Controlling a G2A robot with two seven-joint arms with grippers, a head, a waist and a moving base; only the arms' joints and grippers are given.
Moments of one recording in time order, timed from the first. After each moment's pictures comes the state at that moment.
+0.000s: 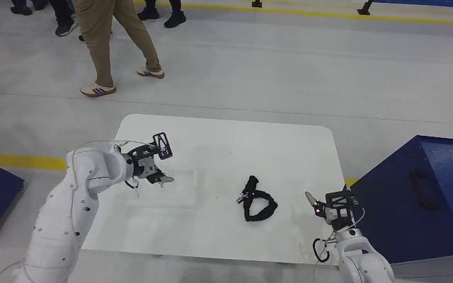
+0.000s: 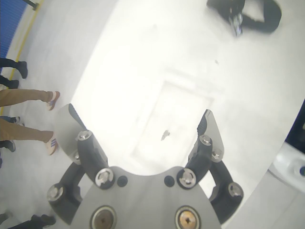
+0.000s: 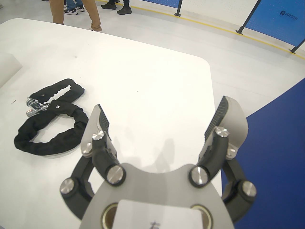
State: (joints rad) left arm 0.80 -1.10 -1.25 -1.38 1.30 -1.01 -0.70; right arm -1.73 -1.15 1.60 -1.80 -1.33 0.00 0.00
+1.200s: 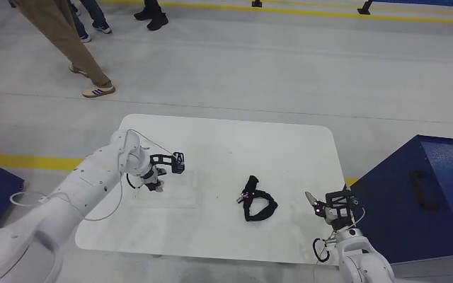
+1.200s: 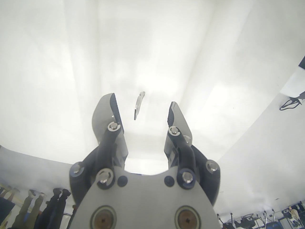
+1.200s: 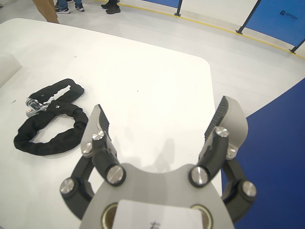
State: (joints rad) left arm 0.25 -1.12 -0.28 -0.82 0.89 -1.01 -0.81; right arm -1.73 -1.15 1.60 -1.80 -1.33 0.00 0.00
